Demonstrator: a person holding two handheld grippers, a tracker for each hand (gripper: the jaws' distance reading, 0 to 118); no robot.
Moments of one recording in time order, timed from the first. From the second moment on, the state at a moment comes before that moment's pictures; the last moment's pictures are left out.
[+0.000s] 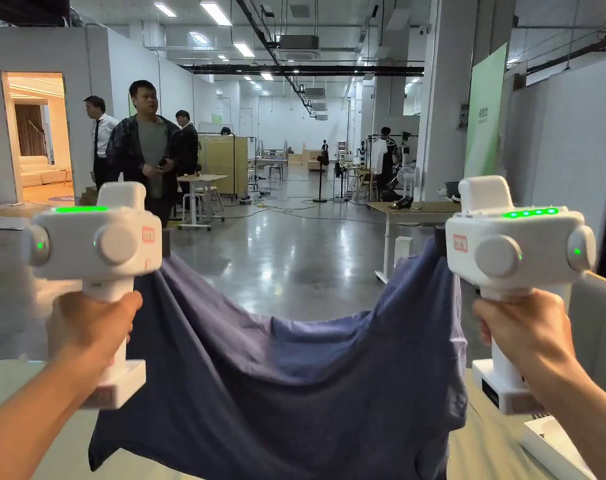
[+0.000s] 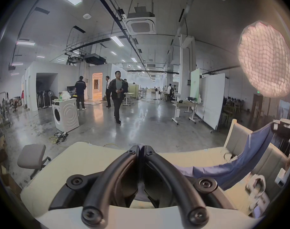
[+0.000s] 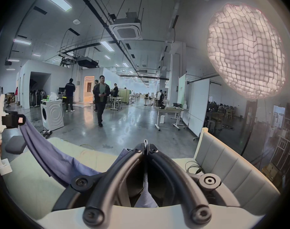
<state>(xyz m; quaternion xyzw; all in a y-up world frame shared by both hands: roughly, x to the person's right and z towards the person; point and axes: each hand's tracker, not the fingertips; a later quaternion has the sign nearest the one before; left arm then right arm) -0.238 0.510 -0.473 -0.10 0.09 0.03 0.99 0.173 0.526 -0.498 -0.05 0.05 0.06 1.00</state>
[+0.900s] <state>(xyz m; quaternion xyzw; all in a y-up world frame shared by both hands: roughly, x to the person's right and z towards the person) -0.247 0.243 -0.134 -0.23 0.09 0.08 0.96 0.214 0.323 -0.167 -0.19 0.05 0.10 0.97</state>
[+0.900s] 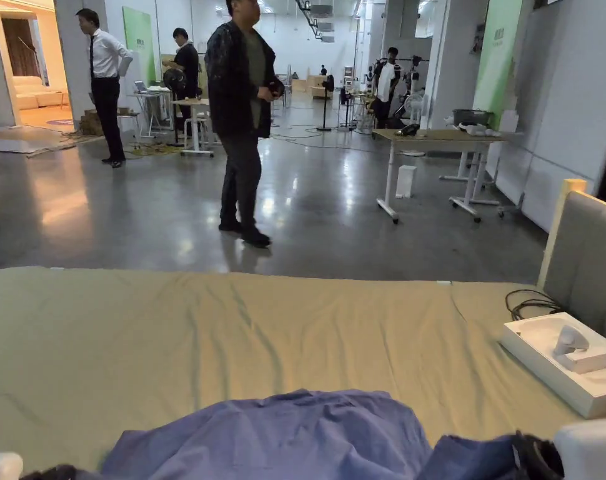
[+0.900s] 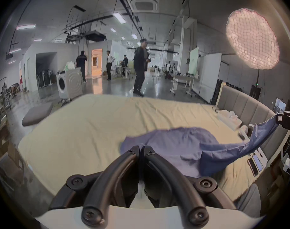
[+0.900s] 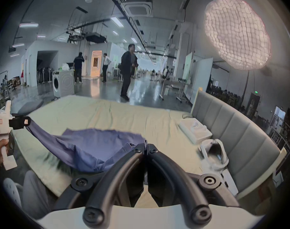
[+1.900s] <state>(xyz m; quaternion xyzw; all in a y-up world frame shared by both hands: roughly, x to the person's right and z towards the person) -0.182 0.199 -0.166 -0.26 0.07 0.04 0.96 0.198 0.239 -0.205 -0.17 0.03 0.07 0.98</state>
